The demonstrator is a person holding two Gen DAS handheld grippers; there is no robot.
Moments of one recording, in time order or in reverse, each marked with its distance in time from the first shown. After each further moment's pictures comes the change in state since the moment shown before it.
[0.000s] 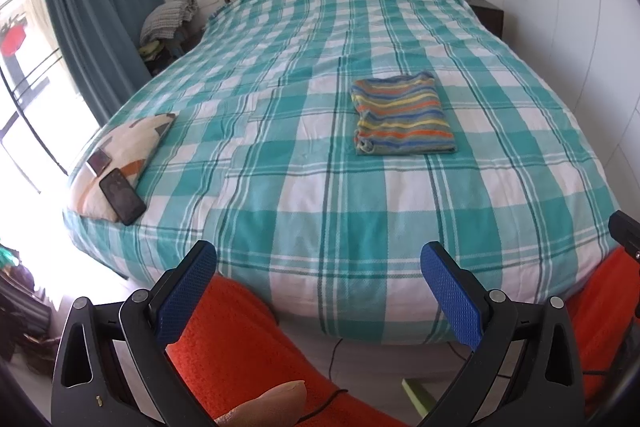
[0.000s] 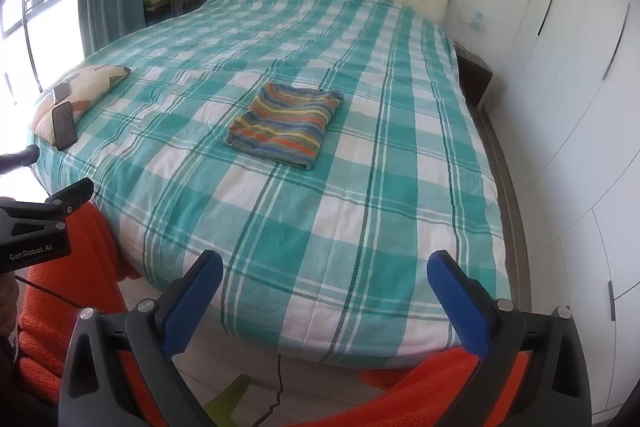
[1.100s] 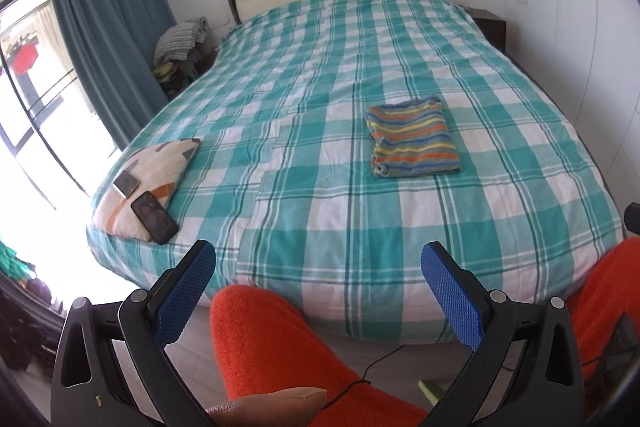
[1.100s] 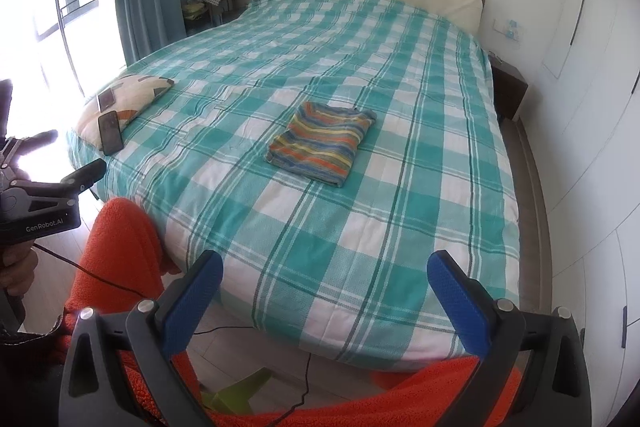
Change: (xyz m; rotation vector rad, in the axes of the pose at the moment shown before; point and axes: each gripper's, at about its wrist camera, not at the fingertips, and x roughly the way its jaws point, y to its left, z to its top) left arm -0.057 0.018 0.013 0.034 -0.039 0.037; right arm -0.048 -0.024 0.021 -0.036 -0.016 0.176
